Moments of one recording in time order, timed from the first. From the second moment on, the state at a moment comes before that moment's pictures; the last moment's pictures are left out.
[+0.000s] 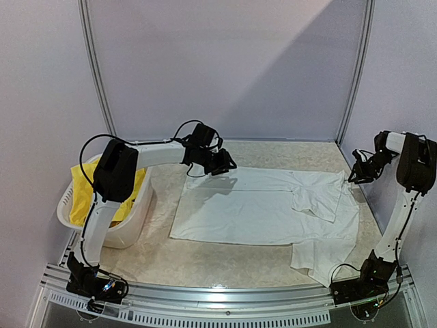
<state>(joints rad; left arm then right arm) -0.63 2.43 1.95 -0.26 0.34 -0.70 -0.38 2.07 1.61 -0.96 -0.36 -0.32</state>
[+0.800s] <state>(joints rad) -0.57 2.40 1.84 -0.29 0.32 -0.69 -0.32 1.73 1.30 -1.02 -0.49 -0.61</state>
